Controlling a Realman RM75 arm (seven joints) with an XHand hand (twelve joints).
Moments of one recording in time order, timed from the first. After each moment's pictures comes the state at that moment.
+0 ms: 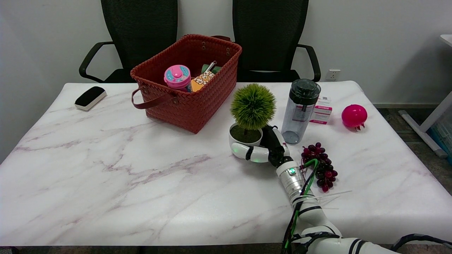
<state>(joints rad) 0.10 -1.24 -2.19 0.95 0.99 0.88 1.09</state>
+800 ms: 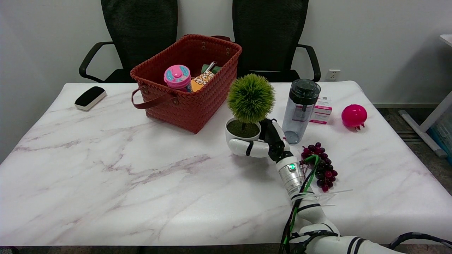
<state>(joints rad) 0.10 -1.24 -2.18 0.99 0.98 0.92 1.09</state>
